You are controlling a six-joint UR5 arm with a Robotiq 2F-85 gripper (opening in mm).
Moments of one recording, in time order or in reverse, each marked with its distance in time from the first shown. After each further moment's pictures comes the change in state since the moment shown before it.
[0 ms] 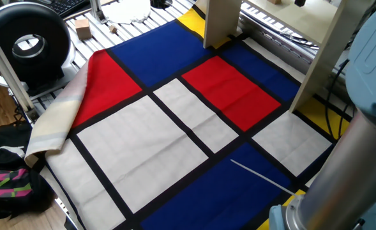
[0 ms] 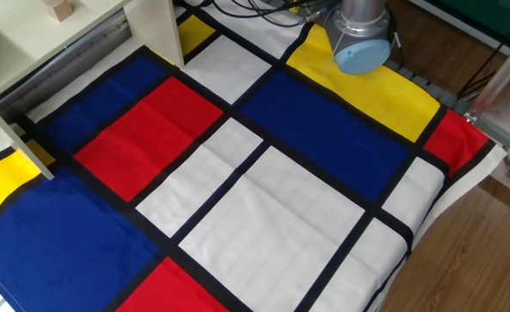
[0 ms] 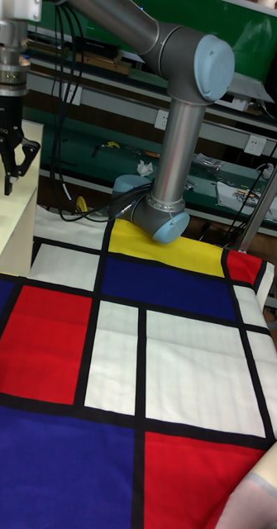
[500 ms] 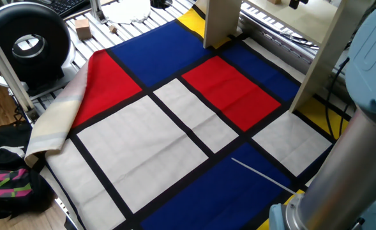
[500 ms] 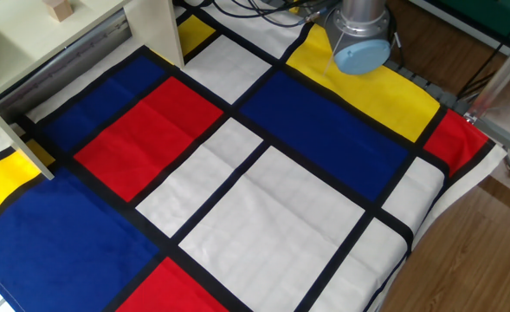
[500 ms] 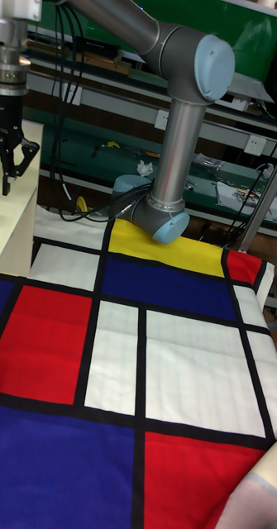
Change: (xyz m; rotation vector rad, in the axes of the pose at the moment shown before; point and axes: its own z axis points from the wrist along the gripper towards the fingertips) arm -0.004 0.001 -0.001 -0.003 -0.018 0.029
